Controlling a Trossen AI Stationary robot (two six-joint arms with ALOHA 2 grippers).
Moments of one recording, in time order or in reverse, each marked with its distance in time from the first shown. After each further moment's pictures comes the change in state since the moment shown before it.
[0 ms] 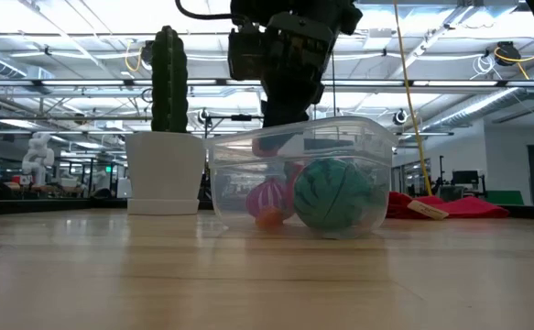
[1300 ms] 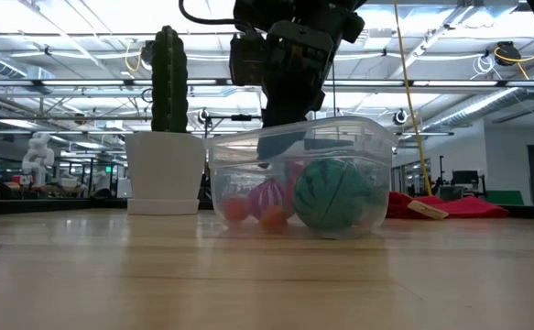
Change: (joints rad) left arm 0.000 0.000 0.000 0.000 -0.001 0.006; right arm -0.003 -0.017 -0.049 0.067 -0.009 0.008
